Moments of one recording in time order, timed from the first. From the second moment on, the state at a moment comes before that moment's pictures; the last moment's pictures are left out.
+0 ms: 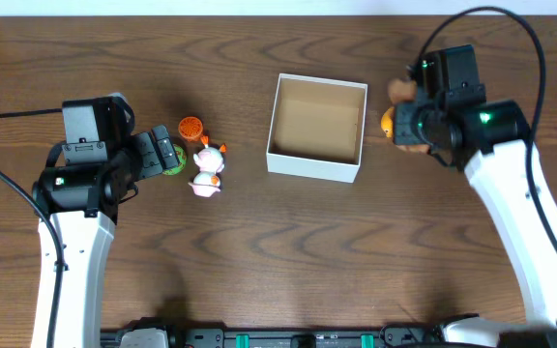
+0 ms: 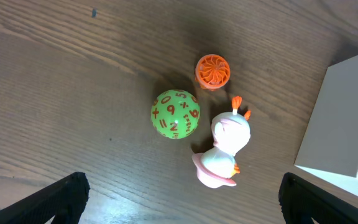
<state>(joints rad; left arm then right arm) 0.07 1.22 1.15 -0.89 0.01 -0.25 0.26 1.48 1.43 -0.93 0.05 0.21</state>
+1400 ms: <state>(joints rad) 0.07 1.22 1.15 -0.89 0.01 -0.25 0.40 1.93 1.44 -0.64 0.13 0.25</state>
